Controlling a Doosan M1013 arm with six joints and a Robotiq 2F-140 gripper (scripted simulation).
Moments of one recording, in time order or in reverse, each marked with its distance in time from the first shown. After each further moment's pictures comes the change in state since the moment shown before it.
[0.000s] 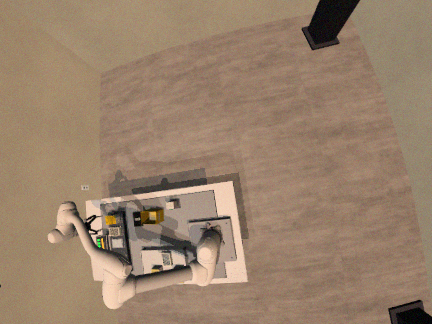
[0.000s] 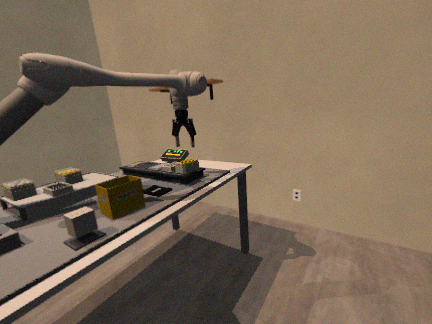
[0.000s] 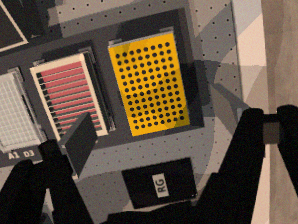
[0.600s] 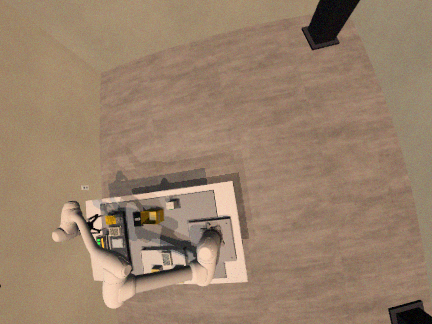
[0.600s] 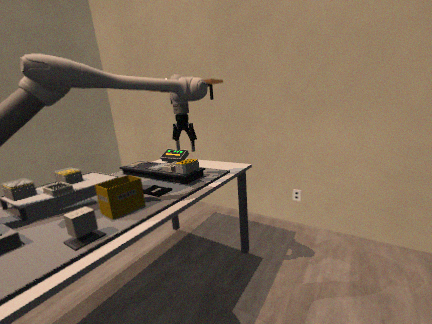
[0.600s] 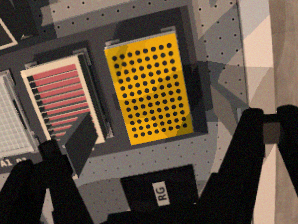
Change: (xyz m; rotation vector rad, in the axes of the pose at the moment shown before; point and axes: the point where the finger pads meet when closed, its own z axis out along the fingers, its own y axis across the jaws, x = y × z) arm 0.000 0.000 0.026 0.000 0.000 0.000
